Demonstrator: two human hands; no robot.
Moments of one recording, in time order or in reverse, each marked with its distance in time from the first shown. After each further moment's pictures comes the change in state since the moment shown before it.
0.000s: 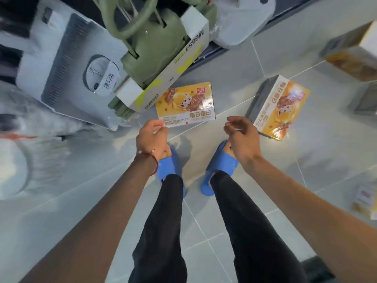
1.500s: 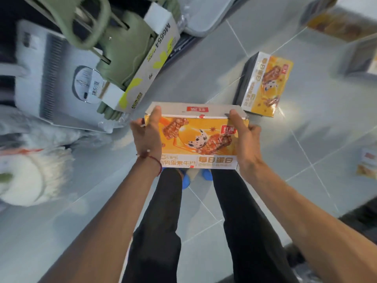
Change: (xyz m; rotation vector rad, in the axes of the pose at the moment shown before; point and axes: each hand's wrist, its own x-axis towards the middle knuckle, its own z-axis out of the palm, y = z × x) left_hand -0.052 0.031 0.025 -0.232 0.062 0.005; right_hand -0.058 0.006 -0.045 0.326 0.035 0.309
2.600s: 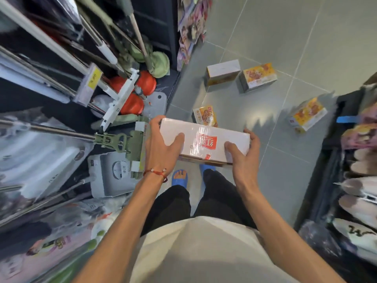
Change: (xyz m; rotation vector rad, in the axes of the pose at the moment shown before) left_hand -0.345 0.237 -0.077 0.632 -0.527 0.872; right_hand -0.354 -0.093 -0.140 0.453 0.441 -0.405
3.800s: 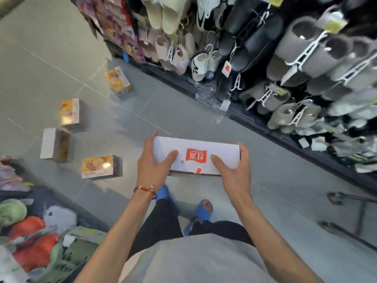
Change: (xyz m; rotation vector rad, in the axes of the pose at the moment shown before) left_hand -0.338 -0.036 0.078 0.415 -1.117 0.721; right_hand -0.422 0.214 -0.128 0.624 1.181 0.300
